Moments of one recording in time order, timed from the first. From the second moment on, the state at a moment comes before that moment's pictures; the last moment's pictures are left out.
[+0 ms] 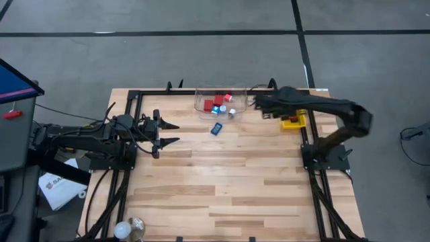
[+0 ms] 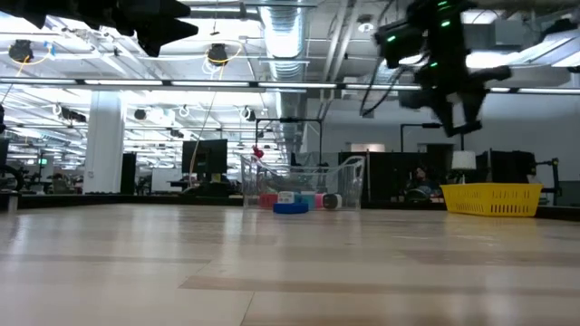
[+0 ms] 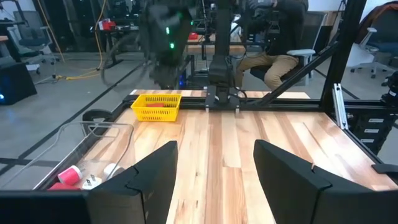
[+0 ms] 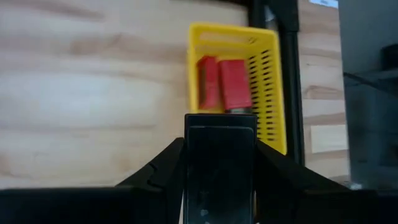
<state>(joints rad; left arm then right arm) 0.05 0.62 0.46 0.06 -0.07 0.01 -0.41 1.50 1.22 -1.42 0.52 1.15</state>
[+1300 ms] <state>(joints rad) 0.05 0.62 0.46 0.07 -0.07 0.00 -0.85 1.42 0.81 -0.83 0.45 0.89</state>
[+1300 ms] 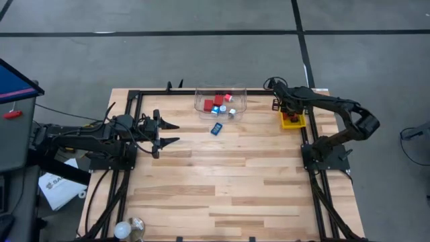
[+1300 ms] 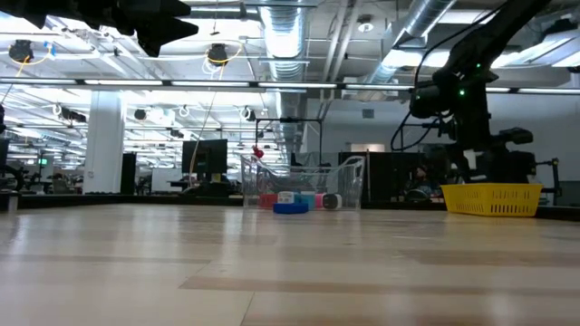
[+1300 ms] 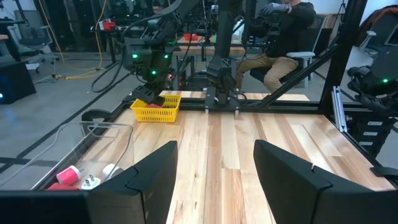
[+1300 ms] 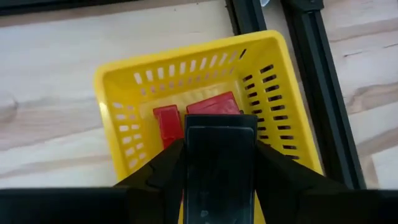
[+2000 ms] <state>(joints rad) 0.05 0.62 0.46 0.07 -0.07 0.00 -0.45 1.26 0.81 -0.81 0.59 1.17</state>
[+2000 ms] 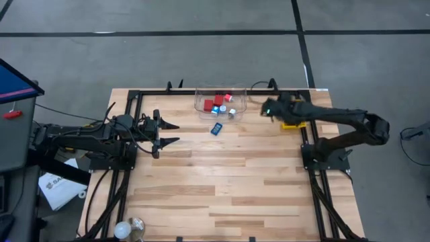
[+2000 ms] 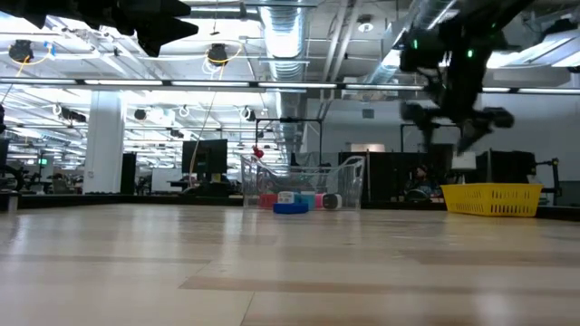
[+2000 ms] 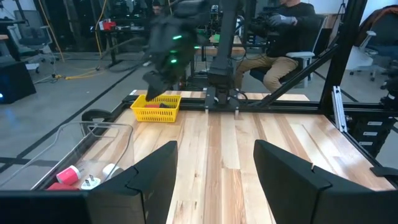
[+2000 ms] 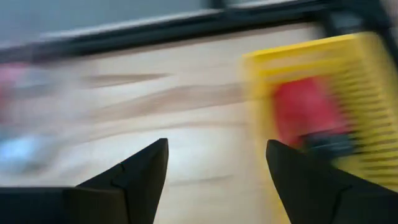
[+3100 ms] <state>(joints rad) 0.05 0.62 0.46 0.07 -0.07 -0.03 0.11 2.13 1.45 -0.39 0.97 1.32</state>
